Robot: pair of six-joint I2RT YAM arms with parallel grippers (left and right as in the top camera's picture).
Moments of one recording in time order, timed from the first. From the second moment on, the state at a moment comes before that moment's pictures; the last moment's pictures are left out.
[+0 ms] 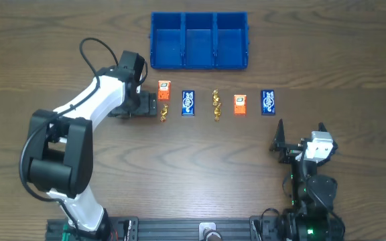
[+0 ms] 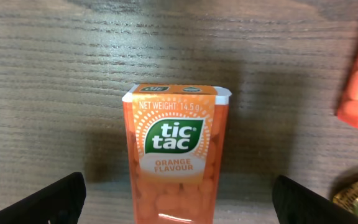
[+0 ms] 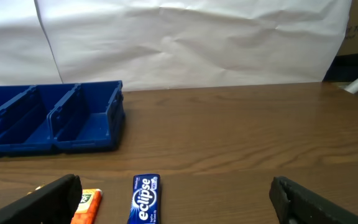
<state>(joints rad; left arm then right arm) -0.25 1.91 1.18 -0.73 -0.03 -0.27 0.02 0.01 0.01 -0.07 0.11 0.03</state>
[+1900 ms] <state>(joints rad) -0.41 2.25 2.26 -1.13 -0.19 -0.44 0.02 0.01 0.01 -0.07 0.11 0.03</state>
